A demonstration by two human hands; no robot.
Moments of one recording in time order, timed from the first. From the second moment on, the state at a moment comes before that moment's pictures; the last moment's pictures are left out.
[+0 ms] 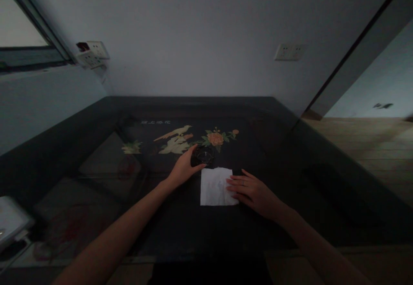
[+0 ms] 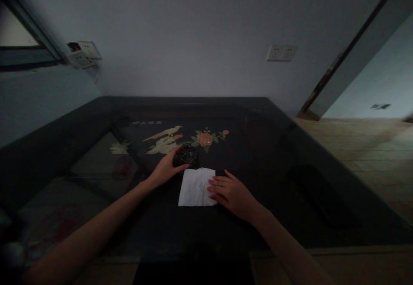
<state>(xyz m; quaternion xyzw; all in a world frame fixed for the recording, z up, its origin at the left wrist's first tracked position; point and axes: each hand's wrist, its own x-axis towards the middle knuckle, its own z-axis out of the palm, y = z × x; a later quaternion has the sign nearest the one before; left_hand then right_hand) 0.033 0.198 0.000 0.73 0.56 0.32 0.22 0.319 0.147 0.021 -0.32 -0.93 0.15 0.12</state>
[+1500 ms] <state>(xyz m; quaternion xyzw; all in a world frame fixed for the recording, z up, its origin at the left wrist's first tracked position) 0.065 0.174 0.029 0.44 0.48 0.61 0.46 0.283 0.174 0.025 -0.46 -0.87 0.14 0.10</state>
